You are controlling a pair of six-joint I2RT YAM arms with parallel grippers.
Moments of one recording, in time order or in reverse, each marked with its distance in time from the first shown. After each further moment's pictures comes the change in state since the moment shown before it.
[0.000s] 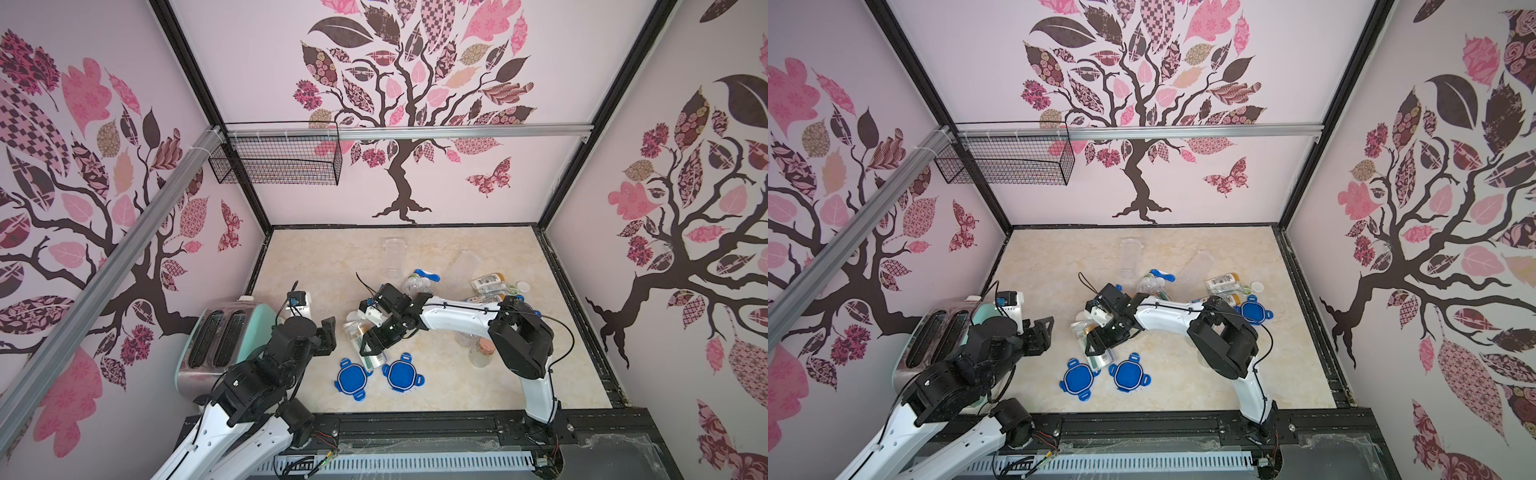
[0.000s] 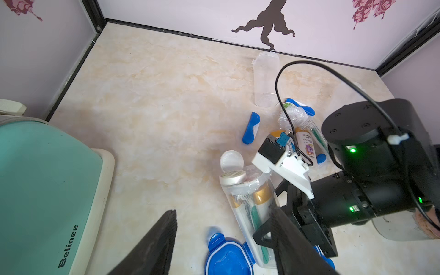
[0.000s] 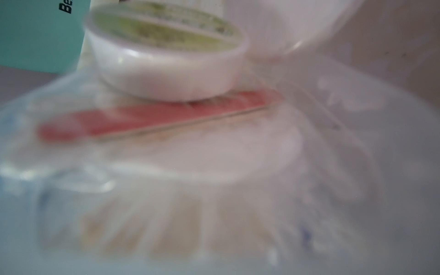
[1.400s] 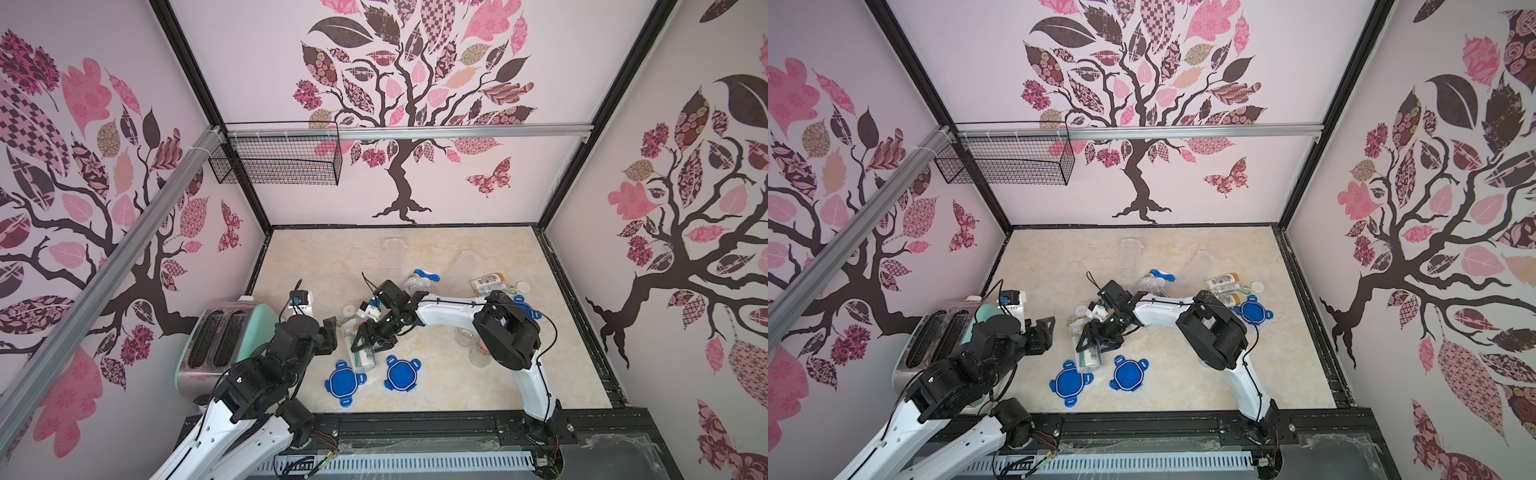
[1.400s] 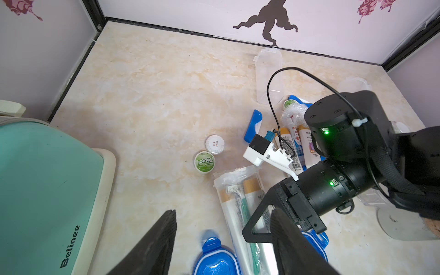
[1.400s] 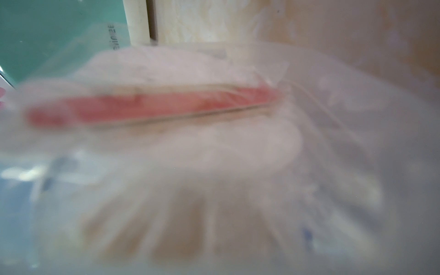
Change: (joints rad) left arm 0.002 0.020 0.000 0.002 -0.001 0.008; right arm -0.049 0.082 -0.001 0.167 -0.322 0.369
